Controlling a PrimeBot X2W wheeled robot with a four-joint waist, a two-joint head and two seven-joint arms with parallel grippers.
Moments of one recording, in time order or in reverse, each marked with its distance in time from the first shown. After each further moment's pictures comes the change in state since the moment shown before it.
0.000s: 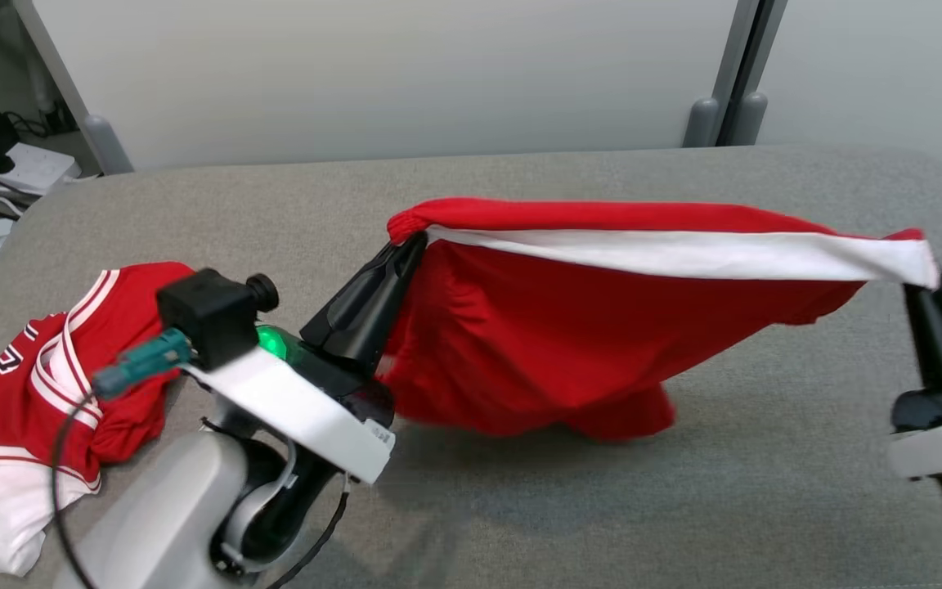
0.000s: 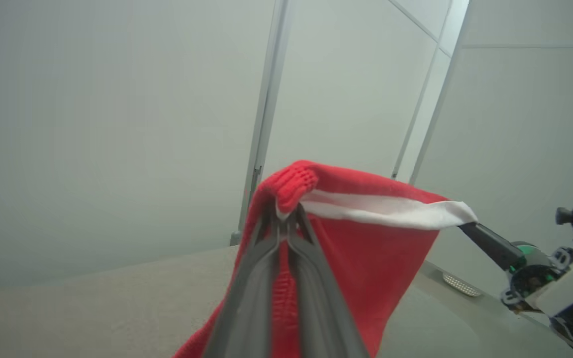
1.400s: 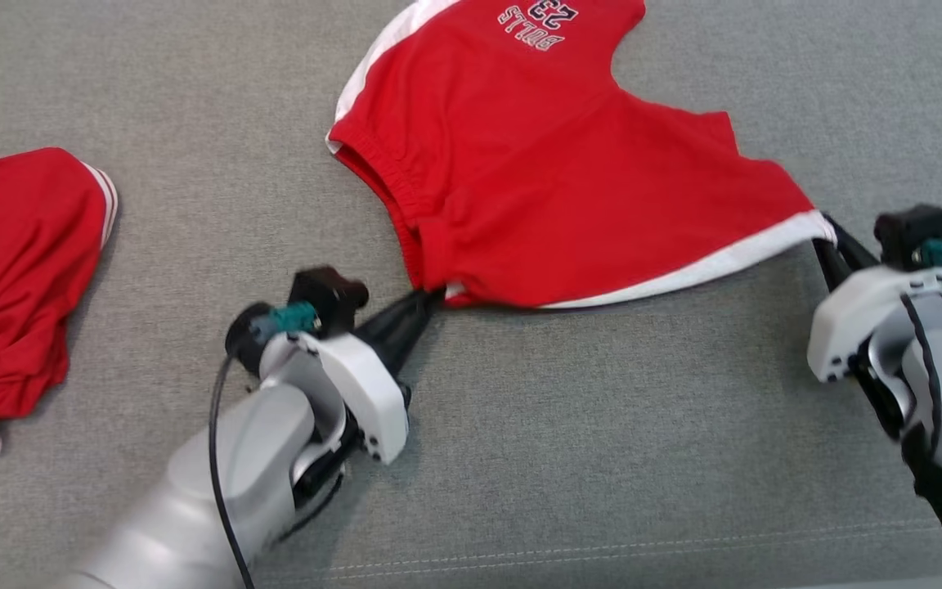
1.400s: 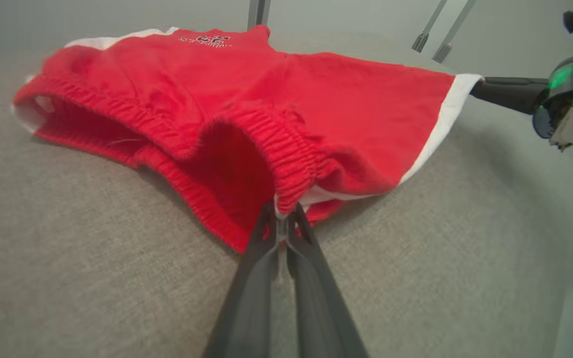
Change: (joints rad) left arm -0.375 -0.091 -0.468 0.760 -0.103 -0.159 -0.184; right arm -0.659 0.076 0.413 1.002 -0.084 0.000 -0.023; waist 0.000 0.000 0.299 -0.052
